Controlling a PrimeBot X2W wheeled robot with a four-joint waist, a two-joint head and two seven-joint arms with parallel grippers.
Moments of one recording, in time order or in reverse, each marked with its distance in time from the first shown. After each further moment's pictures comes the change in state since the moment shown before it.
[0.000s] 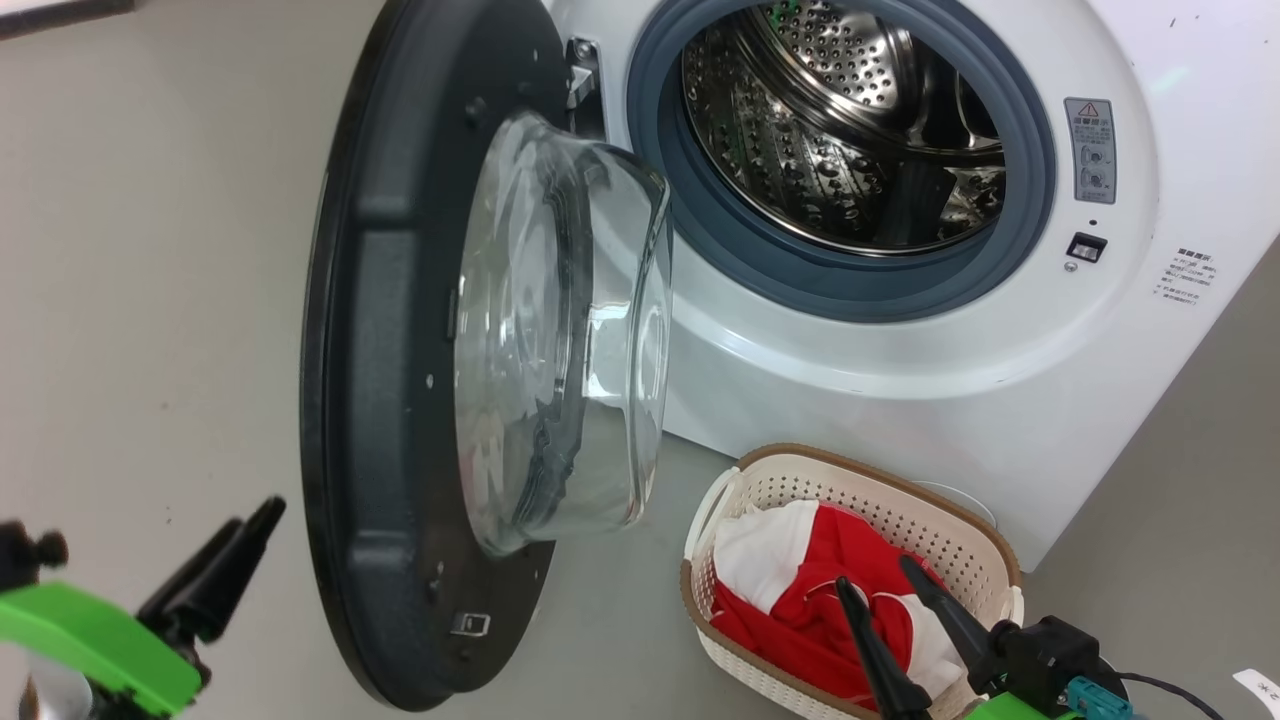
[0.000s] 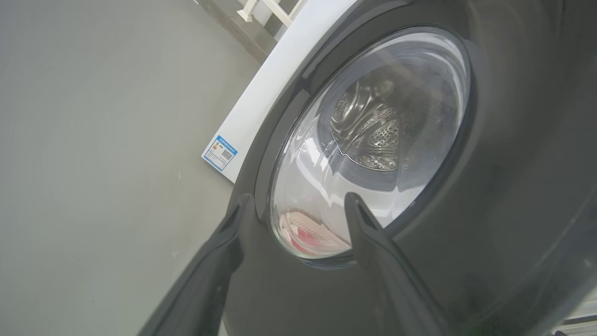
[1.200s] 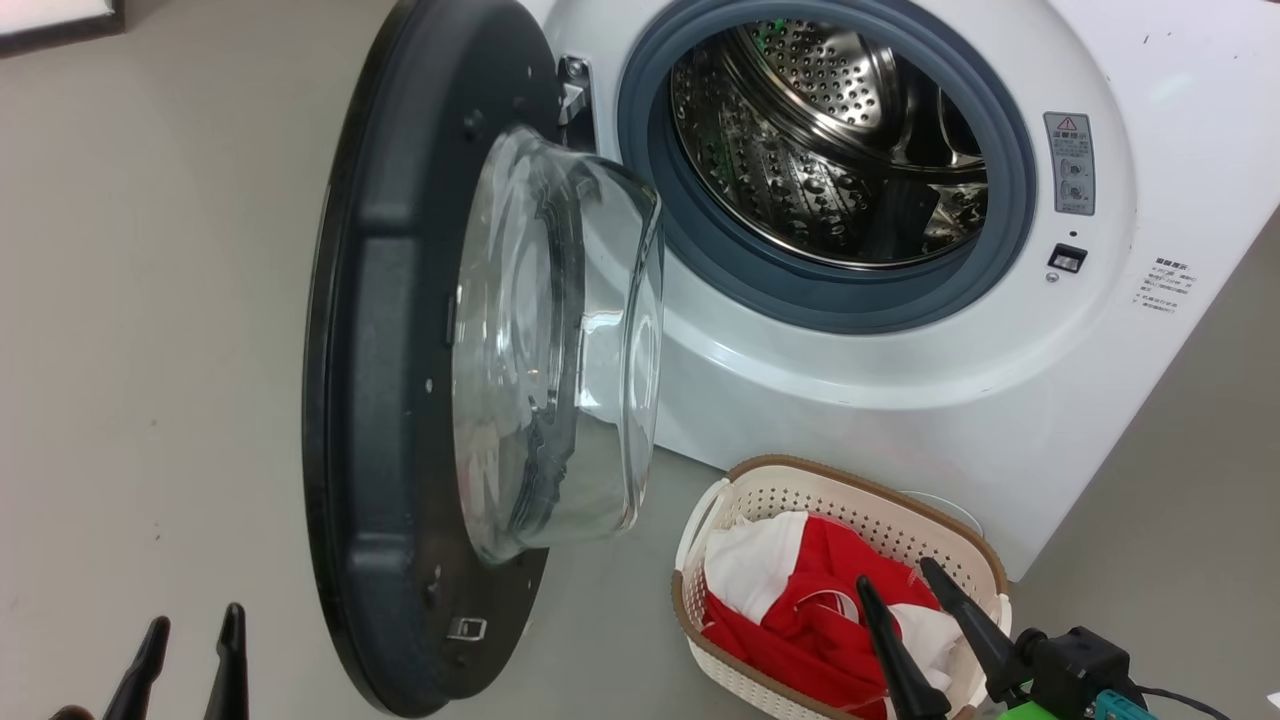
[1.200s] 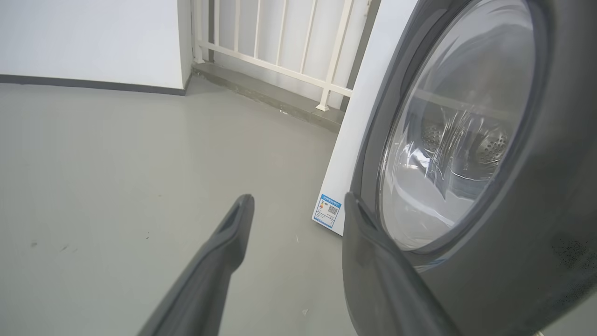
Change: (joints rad) left arm 0.261 -0.318 0.287 0.093 0.831 -0.001 -0.419; right arm 0.046 0.007 -0.040 -0.049 0.008 0.000 0.000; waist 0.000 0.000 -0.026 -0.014
